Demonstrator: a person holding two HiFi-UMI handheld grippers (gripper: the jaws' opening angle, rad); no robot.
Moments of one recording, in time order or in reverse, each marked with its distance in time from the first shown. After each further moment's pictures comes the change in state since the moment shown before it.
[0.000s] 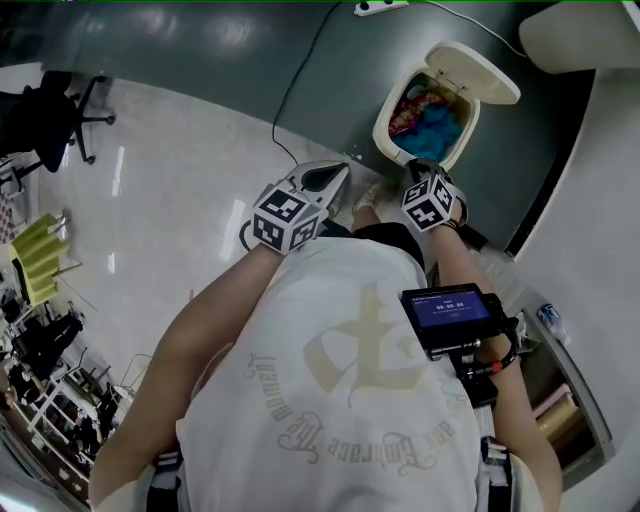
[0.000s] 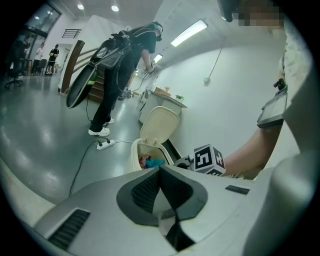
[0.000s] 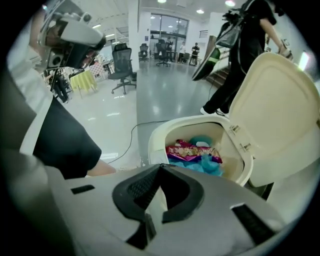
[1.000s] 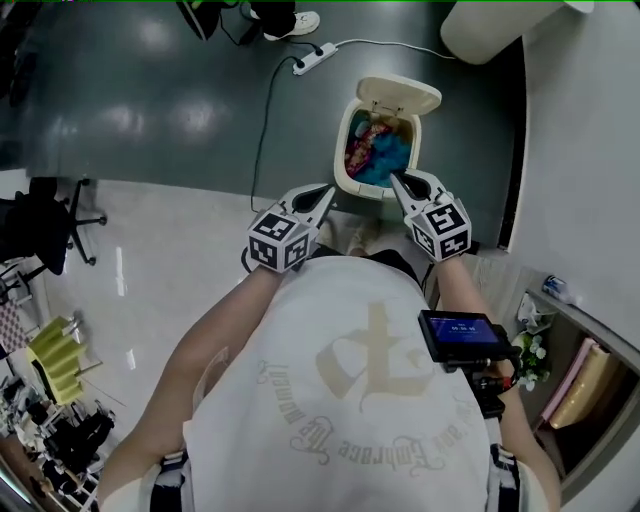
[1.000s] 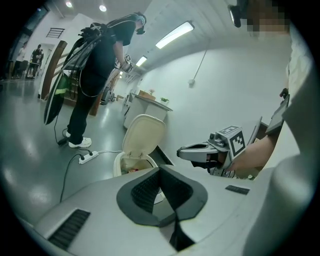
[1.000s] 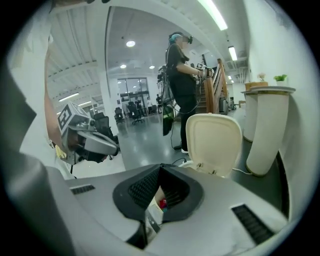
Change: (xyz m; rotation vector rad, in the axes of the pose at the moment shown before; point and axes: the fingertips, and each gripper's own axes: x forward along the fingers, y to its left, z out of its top) left arm 0.020 -0.037 0.061 0.112 -0.037 -0.149; right arm -0.174 -0.057 0.073 0.454 -0.623 -0.064
